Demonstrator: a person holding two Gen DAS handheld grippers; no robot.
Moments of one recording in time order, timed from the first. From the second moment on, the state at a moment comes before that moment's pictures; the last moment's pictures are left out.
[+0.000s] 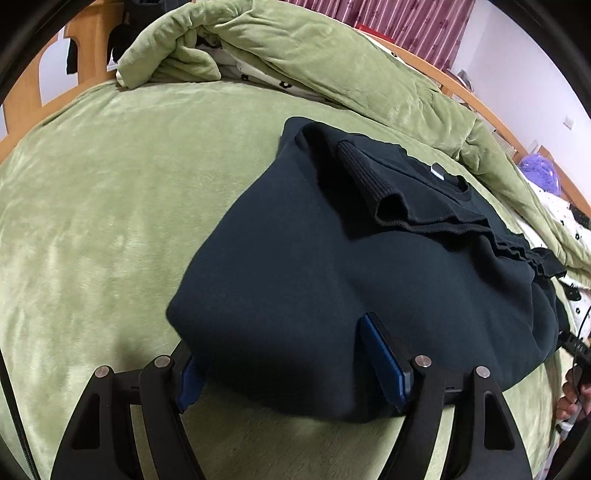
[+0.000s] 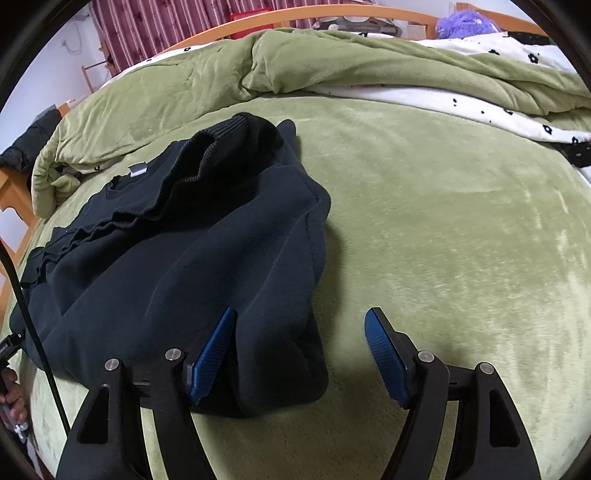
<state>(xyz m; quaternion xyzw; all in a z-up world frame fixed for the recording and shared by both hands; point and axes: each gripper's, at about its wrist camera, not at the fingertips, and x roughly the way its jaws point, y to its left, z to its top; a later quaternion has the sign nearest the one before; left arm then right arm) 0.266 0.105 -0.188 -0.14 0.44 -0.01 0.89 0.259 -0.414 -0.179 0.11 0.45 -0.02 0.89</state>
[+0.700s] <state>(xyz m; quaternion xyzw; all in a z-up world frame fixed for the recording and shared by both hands) 0.166 0.085 -0.159 -0.09 0.42 -0.02 0.90 0.163 -0.407 -0.149 0.08 0.44 0.04 0.89</state>
